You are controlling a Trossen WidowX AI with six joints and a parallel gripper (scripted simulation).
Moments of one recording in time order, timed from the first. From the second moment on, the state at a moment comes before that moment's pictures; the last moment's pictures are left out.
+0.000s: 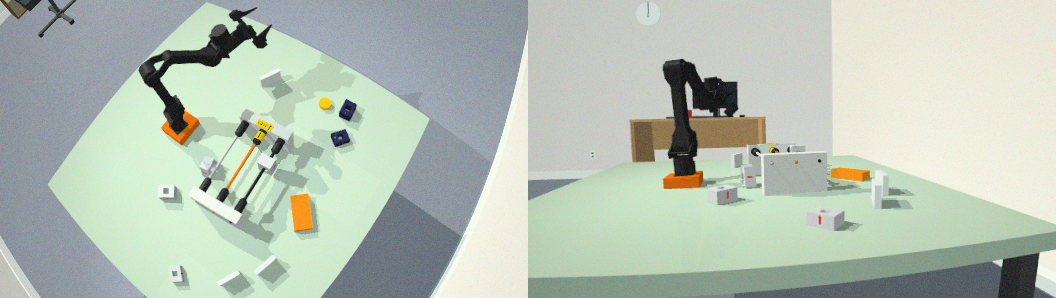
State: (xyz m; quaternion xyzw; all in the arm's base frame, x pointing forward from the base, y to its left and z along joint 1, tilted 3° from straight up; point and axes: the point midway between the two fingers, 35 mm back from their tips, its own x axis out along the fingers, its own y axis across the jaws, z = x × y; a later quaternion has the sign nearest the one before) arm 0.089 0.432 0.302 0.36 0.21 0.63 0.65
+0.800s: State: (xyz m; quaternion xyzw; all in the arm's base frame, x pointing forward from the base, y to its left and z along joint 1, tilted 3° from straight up) arm 0.318 0.173 0.332 0.16 -0.02 0.26 0.95
